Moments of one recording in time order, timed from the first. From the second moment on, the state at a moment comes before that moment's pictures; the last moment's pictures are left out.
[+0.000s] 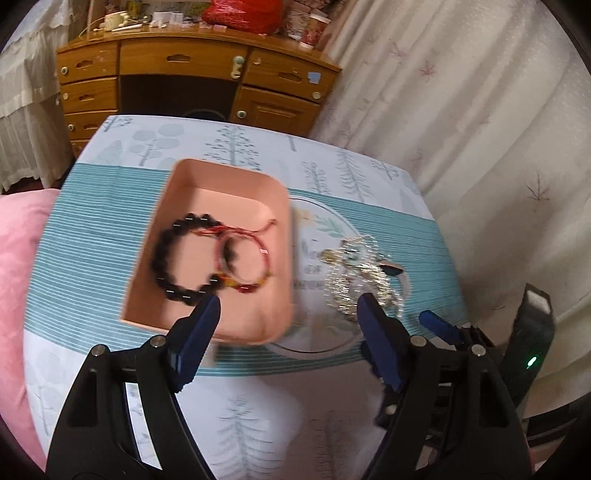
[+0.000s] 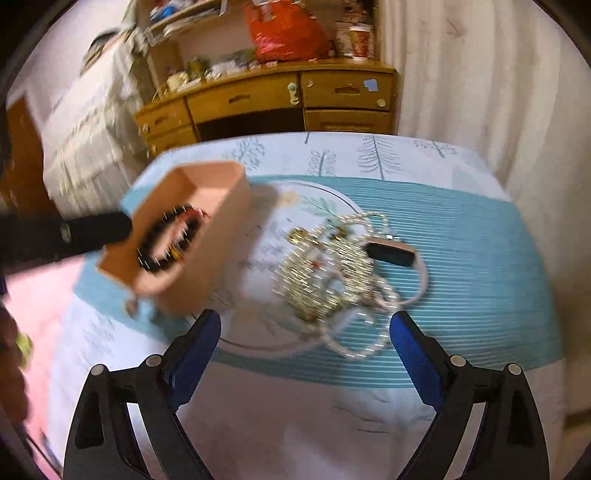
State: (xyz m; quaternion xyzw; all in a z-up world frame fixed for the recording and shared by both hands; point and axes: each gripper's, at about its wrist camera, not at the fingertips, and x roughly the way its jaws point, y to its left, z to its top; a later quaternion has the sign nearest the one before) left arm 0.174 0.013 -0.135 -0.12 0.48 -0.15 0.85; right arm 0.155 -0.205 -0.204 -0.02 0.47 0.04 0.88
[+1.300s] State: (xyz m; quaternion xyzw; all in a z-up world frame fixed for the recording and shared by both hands) left arm 0.233 -0.145 -0.224 -0.12 0.57 -0.05 0.81; right arm 0.179 -0.343 -0.252 0.01 0.46 0.25 0.85
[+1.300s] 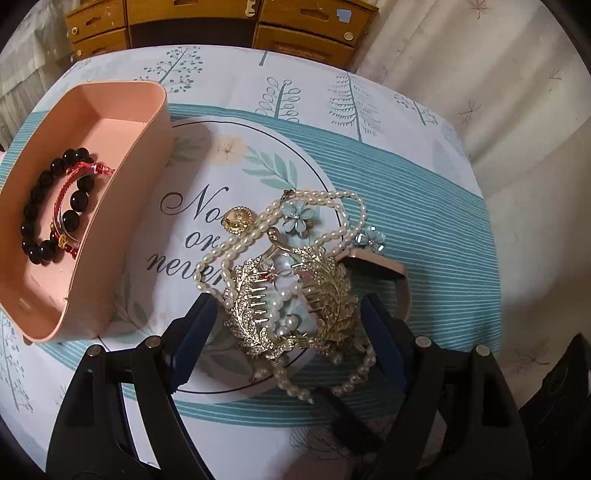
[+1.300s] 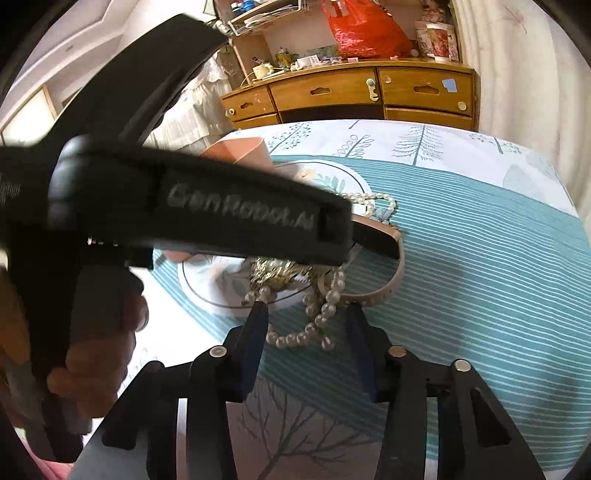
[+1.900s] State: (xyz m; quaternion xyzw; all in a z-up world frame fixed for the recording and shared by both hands) left arm 0.223 -0.131 -0.217 -0.13 0.56 -0.06 0.81; right arm 0.203 -0.338 -0.249 0.05 0.48 0.25 0.84
